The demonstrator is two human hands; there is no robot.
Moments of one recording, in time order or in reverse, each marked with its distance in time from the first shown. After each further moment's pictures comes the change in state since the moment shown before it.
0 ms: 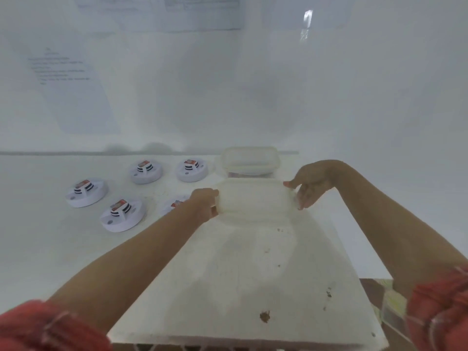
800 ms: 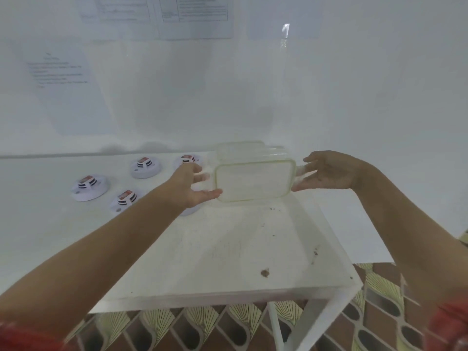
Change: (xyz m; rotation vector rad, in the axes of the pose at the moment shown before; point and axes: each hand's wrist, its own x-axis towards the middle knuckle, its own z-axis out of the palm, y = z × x) left_hand -0.072 0.019 -0.051 -0.069 -0.211 0.005; right_hand -0.103 0.049 0.034 0.743 0.024 -0.272
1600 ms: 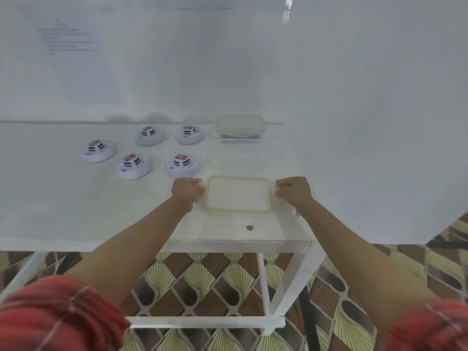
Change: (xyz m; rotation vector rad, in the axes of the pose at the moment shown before) left_hand 0.027 -0.101 -0.042 0.451 0.267 0.221; right_hand 0.006 0.131 0.046 -0.374 0.526 -0.254
